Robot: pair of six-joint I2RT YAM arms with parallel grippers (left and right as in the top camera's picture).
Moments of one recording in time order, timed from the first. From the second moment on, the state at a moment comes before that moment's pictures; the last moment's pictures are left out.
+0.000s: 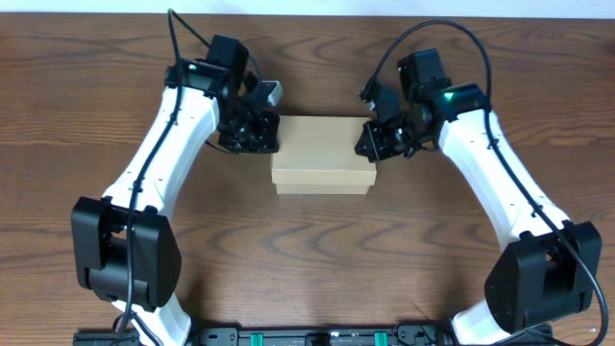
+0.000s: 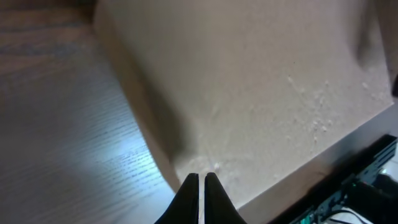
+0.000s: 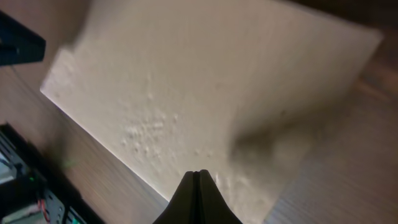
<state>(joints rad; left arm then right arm) -0.28 1.86 1.58 -1.14 0.48 -0.02 0.27 1.73 1.42 -0.99 -0.47 -0.02</state>
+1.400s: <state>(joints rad) -0.31 1.27 1.43 -1.14 0.35 -0.07 0.28 1.26 1.31 -0.82 -0.41 -0.01</state>
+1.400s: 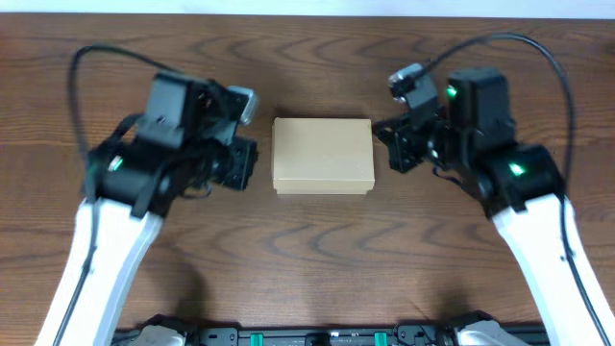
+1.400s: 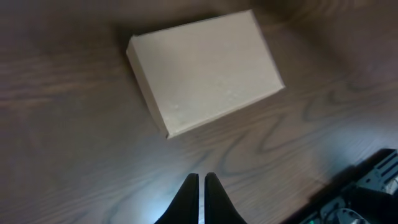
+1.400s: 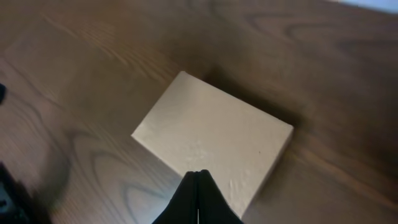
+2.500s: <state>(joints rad) -0.30 1.04 1.39 -1.21 0.15 -0.06 0.28 1.16 1.31 -0.92 -0.40 -0.01</state>
